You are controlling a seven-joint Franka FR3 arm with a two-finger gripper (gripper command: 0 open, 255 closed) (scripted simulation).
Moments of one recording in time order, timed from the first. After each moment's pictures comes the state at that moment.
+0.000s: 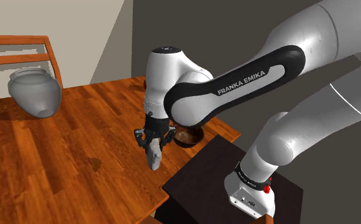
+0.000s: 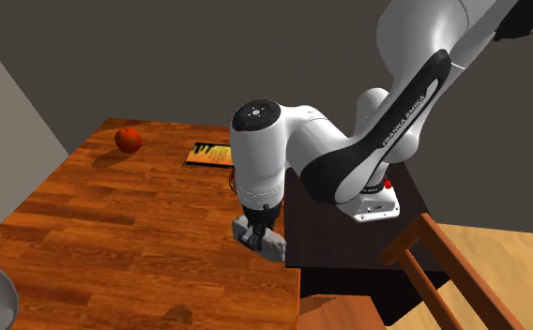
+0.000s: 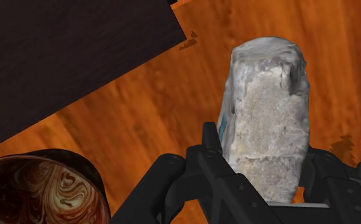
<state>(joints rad) 0.00 -0.37 0.71 -2.60 0.32 2.27 0.98</state>
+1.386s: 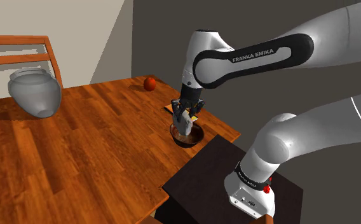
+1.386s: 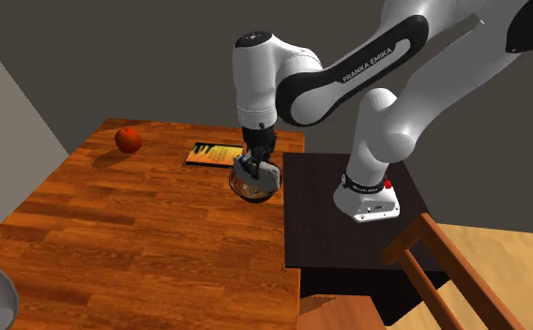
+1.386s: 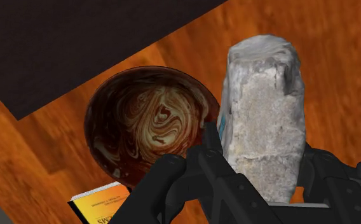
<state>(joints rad) -0.10 -0.63 0.35 -2.75 0.23 2.11 0.58</state>
